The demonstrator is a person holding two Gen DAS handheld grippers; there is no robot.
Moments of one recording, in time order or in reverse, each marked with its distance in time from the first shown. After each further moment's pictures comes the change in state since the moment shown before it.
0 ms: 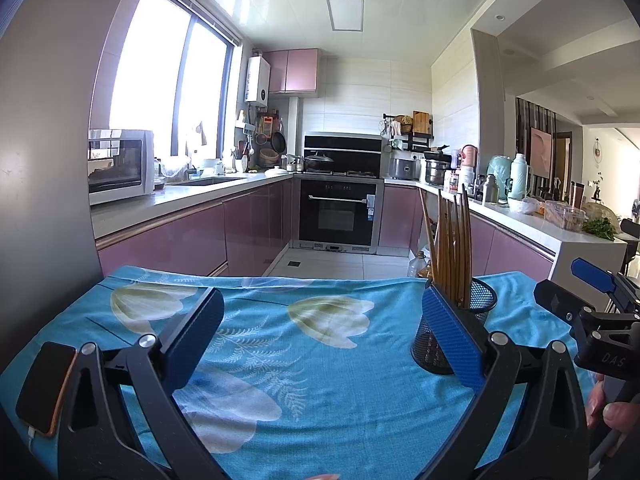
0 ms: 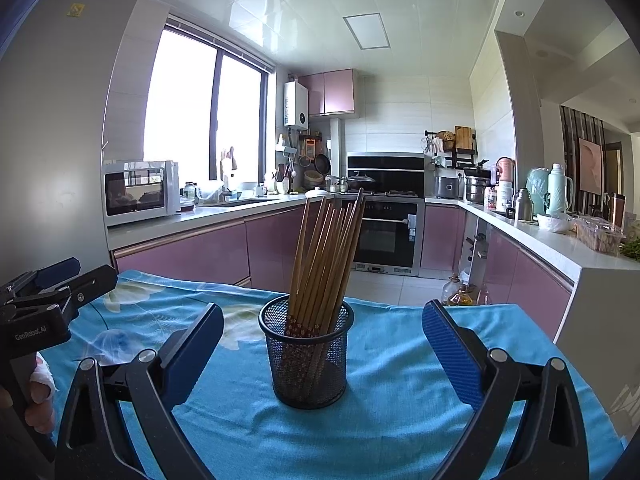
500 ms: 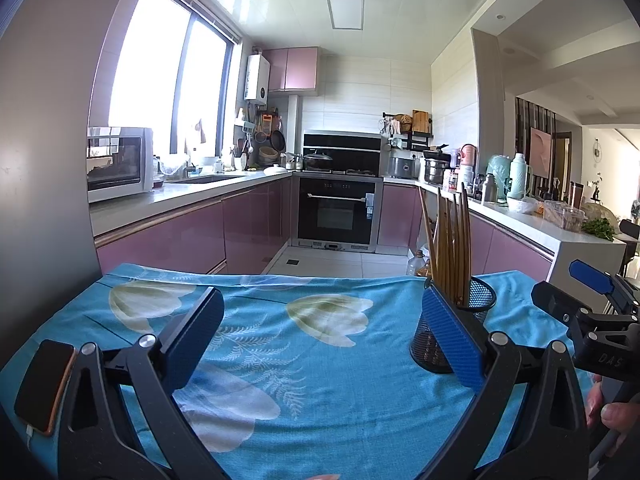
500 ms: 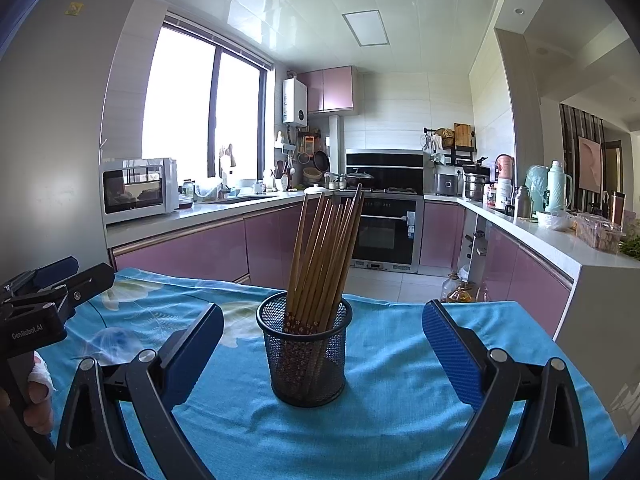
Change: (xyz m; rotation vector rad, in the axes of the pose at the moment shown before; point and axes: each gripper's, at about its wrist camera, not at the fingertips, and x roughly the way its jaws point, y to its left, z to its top) left arm 0.001 0.001 -0.002 -0.007 0.005 -0.005; right arm 0.000 0.000 -0.001 0.001 0.010 -0.003
